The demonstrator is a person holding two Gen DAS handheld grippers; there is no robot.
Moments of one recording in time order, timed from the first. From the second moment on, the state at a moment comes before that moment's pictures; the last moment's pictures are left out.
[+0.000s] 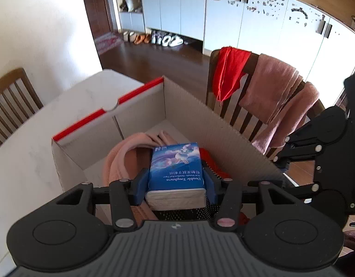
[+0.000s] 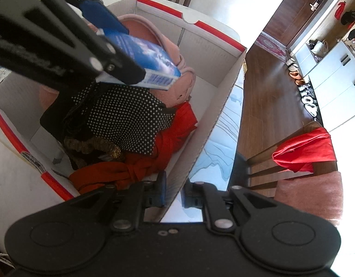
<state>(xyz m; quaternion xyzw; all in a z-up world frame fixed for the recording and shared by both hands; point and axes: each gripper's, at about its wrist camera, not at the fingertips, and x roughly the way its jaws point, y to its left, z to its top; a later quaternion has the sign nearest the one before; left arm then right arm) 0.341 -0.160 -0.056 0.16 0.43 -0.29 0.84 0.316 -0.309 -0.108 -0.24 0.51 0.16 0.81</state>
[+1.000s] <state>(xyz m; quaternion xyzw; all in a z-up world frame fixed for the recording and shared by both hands) 0.307 -0.132 -0.034 0.10 0.42 -0.23 0.87 0.302 -0.333 -0.071 -0.21 0.46 0.20 0.84</state>
